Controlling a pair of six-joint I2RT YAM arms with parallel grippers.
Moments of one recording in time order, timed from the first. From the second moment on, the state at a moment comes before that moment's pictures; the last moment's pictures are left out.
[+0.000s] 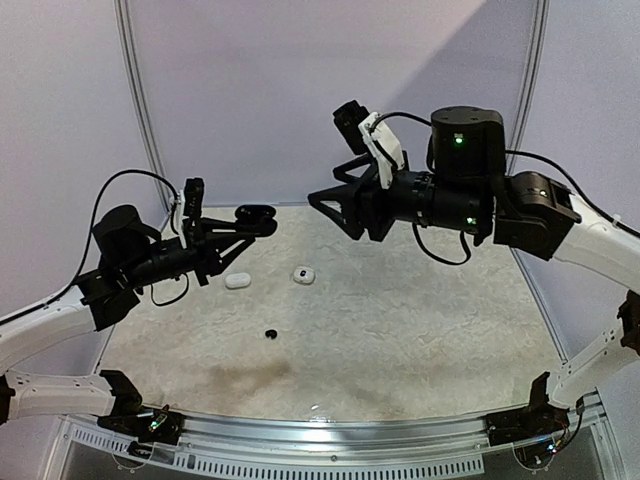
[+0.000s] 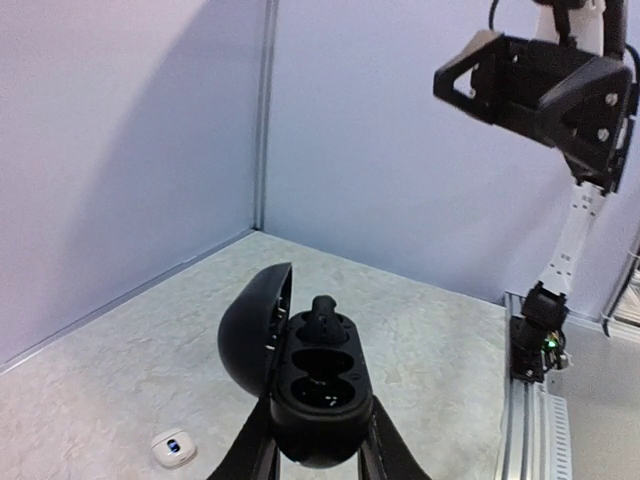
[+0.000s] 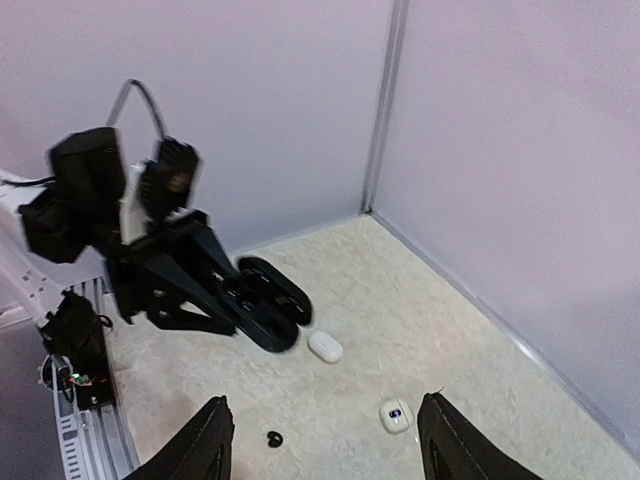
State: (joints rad) left arm -0.63 0.93 0.64 0.32 0.47 -0.12; right arm 1.18 1.43 1.58 -0.35 0.16 -0.05
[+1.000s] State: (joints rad) left arm -0.55 0.73 0.59 0.13 0.10 -0.16; right arm 1.10 2.47 2.10 -0.70 -0.04 0.38
